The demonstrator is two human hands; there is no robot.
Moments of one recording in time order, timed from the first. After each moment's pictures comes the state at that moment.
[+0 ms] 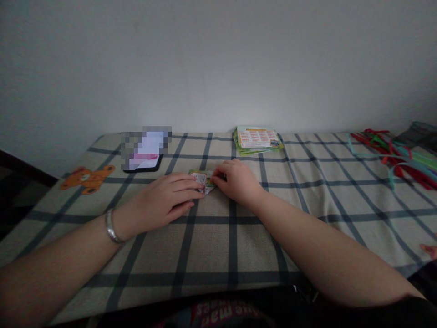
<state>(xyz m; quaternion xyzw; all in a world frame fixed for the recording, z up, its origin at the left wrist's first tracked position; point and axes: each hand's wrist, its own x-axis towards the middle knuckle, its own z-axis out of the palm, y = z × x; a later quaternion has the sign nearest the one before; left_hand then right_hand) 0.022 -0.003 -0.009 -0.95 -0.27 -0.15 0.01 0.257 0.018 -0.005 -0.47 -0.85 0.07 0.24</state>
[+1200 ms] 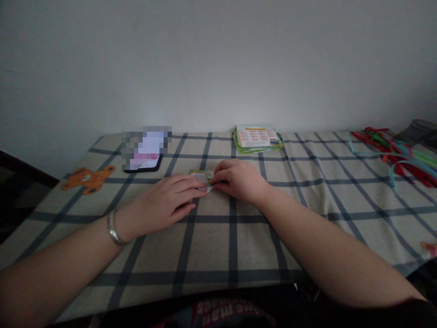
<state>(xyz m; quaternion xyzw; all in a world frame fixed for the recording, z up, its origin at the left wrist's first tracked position) 0.027 -0.008 -0.008 -0.95 -0.28 -0.15 0.02 0.275 0.019 0.003 -0.35 -0.92 0.06 0.18</state>
